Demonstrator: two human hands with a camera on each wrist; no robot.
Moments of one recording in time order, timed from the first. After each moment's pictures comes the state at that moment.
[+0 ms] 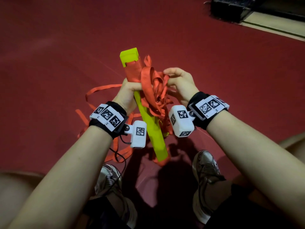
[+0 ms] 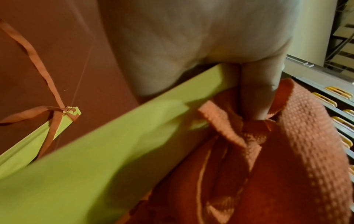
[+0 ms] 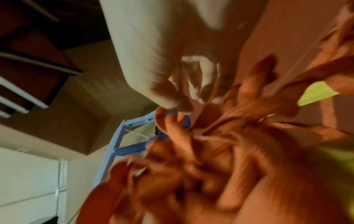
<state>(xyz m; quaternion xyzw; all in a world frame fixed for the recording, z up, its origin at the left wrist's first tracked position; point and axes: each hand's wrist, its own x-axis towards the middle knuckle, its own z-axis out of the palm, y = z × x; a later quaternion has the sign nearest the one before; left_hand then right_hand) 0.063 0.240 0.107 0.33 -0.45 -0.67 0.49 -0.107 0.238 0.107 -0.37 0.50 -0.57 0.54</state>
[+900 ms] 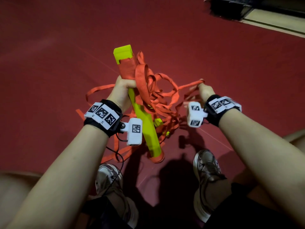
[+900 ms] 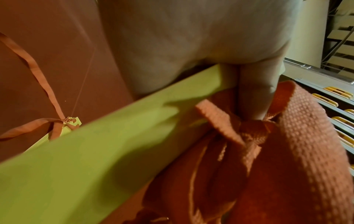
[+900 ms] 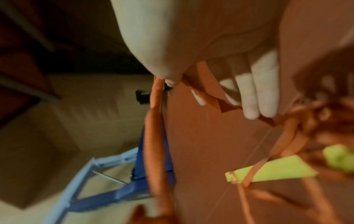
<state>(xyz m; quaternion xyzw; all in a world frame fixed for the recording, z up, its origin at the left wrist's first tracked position) 0.073 0.236 0.114 0.28 -0.48 -0.67 0.48 -0.188 0.227 0.053 -0.26 0.70 -0.46 0.49</state>
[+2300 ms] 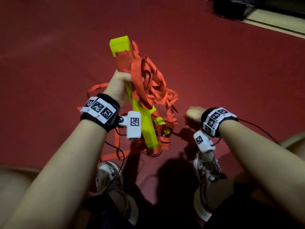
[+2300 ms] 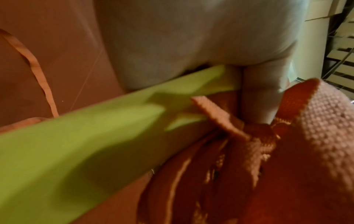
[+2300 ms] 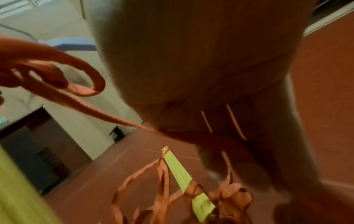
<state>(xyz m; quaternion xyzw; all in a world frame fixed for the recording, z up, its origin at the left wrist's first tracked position) 0.087 0.239 0.128 0.34 -0.43 -0.68 0.48 -0.161 0.273 0.046 -0.56 0.72 0.08 0.39</state>
